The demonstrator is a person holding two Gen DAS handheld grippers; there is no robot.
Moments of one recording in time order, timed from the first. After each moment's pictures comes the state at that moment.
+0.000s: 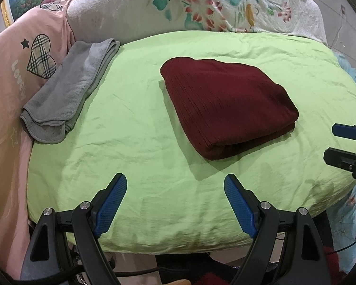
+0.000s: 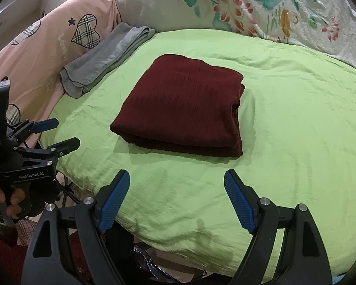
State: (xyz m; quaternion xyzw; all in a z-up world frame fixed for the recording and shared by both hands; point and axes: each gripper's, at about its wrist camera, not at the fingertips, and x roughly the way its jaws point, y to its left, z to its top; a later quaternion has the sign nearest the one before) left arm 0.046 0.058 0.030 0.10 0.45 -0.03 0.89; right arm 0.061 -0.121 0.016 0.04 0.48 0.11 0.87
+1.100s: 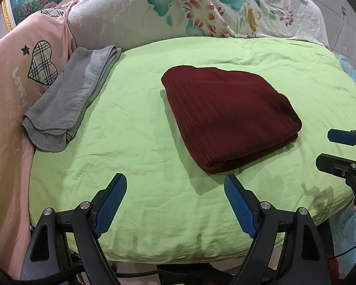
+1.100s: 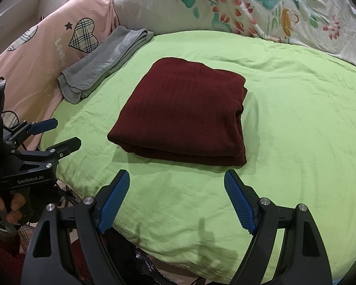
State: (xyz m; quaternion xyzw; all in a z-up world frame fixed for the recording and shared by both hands) left arm 0.056 0.053 0.035 0.10 0.44 -0.02 0.89; right arm 0.076 -0.121 0.011 0.05 0.47 0.12 0.87
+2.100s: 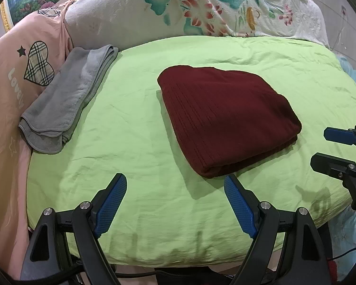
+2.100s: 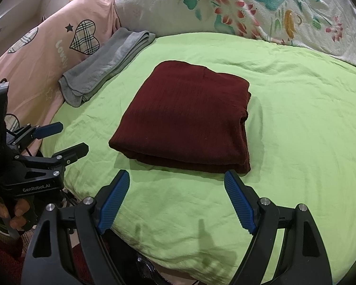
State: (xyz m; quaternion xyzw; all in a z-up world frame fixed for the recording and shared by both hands) left arm 0.064 0.043 0.033 0.10 0.44 -0.02 0.89; right arm 0.087 -0.119 0.013 0.05 0.47 0.12 0.87
